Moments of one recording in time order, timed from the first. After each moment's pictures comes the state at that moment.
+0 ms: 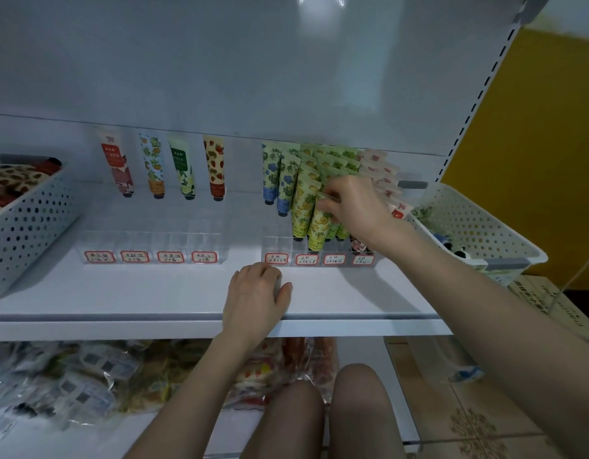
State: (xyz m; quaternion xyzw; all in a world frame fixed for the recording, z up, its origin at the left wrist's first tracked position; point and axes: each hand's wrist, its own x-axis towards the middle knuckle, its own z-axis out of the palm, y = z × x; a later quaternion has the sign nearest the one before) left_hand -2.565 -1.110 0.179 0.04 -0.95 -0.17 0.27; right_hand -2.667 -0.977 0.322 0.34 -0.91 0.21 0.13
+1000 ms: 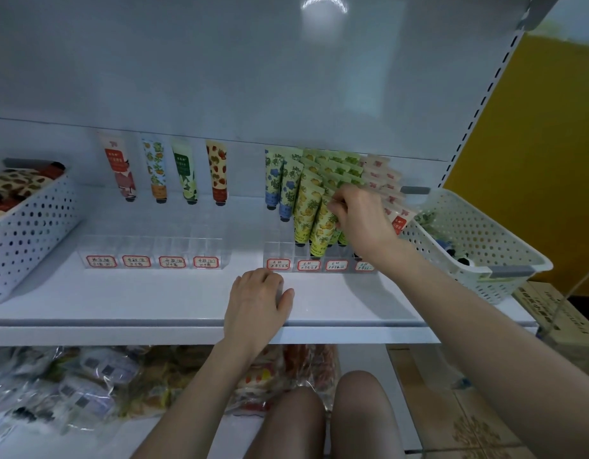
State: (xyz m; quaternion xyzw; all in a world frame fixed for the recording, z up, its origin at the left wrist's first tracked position) left_hand -2.565 -1.109 0.177 0.04 -0.94 -0.17 0.30; right_hand -2.670 -0.976 0.305 0.29 -0.90 0.25 0.20
